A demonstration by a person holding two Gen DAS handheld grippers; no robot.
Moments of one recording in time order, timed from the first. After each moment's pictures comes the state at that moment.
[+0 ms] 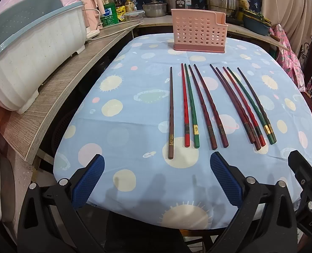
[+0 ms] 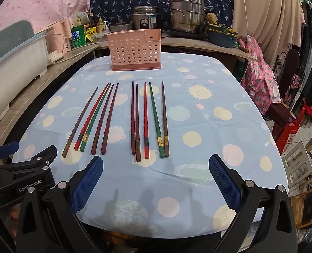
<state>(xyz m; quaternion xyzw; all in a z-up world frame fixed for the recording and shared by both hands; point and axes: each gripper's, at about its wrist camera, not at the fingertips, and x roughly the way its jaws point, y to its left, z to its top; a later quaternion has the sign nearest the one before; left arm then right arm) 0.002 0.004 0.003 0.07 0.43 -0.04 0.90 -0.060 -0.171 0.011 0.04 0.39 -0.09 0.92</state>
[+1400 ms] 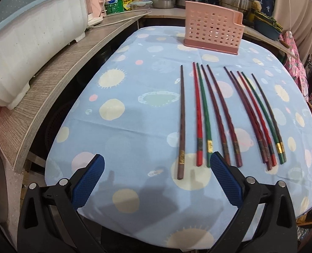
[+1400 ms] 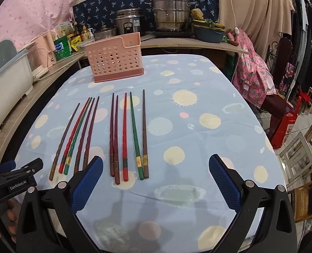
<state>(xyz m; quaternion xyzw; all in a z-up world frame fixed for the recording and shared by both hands) 0.049 0.019 -0.015 0.03 0.46 -0.03 0.89 -0.027 -0.220 0.012 0.08 0.38 -0.13 0.91</state>
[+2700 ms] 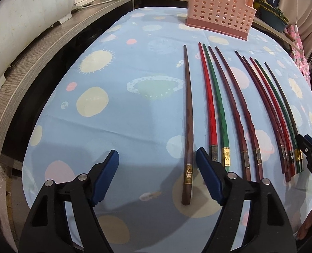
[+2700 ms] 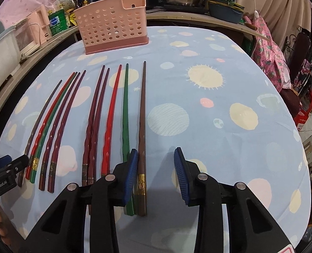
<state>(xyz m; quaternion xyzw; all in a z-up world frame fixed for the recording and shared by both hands) 0.088 0.017 -0.055 0.02 0.51 -0.04 0.86 0.040 -0.228 -0.055 0.06 0.46 -0.09 0.88</state>
